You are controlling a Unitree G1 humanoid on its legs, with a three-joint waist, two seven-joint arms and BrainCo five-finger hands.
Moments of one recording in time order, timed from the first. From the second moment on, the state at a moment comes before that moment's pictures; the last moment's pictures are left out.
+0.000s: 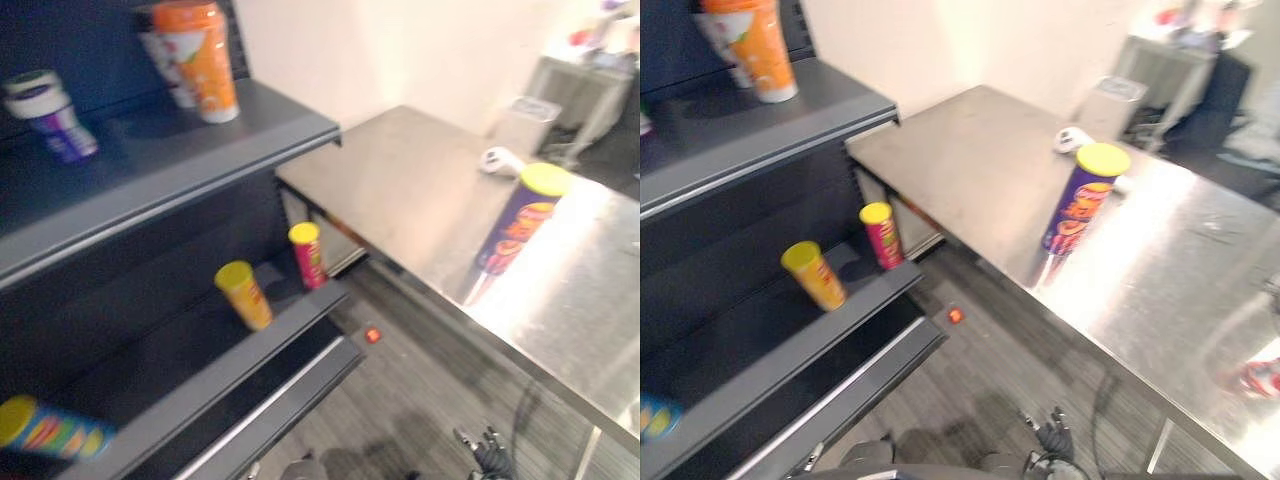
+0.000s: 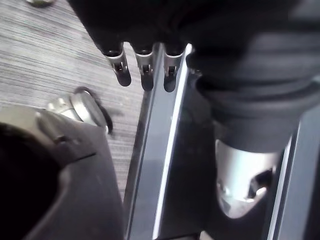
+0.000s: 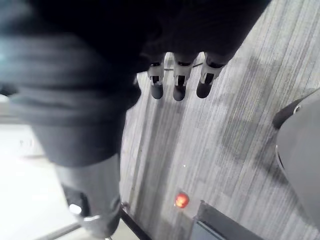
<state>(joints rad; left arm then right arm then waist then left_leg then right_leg) 0.24 0.04 0.21 1.04 -0.69 -0.19 0.10 0.21 -0.01 -0.04 0.96 0.39 -0.35 -0.10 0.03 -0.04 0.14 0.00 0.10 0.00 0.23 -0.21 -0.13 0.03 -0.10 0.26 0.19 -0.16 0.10</state>
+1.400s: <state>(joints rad) 0.20 0.07 0.04 1.02 -0.65 -0.16 0.10 0.12 -0.10 -0.03 1.03 0.33 -0.34 -0.19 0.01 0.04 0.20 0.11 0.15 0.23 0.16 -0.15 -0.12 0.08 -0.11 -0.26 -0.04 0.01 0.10</state>
